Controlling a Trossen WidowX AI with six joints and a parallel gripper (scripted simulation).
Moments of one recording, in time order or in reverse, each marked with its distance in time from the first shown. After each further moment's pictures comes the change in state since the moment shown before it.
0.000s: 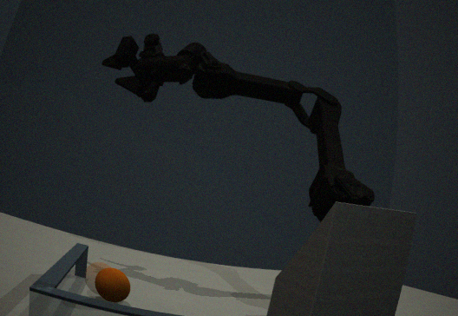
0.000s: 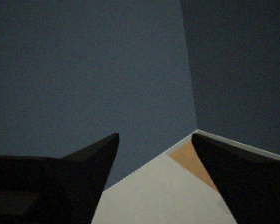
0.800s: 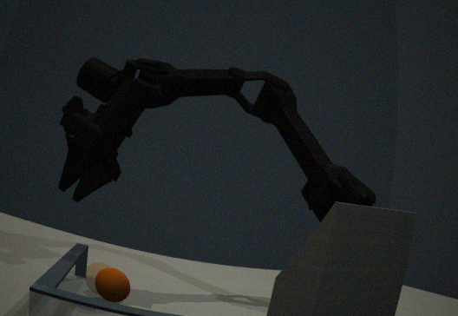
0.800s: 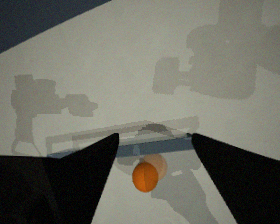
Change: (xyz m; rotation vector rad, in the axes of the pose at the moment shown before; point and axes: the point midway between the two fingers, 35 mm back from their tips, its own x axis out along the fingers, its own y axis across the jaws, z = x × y) arm -0.122 0.171 -0.316 -0.272 1.212 0.261
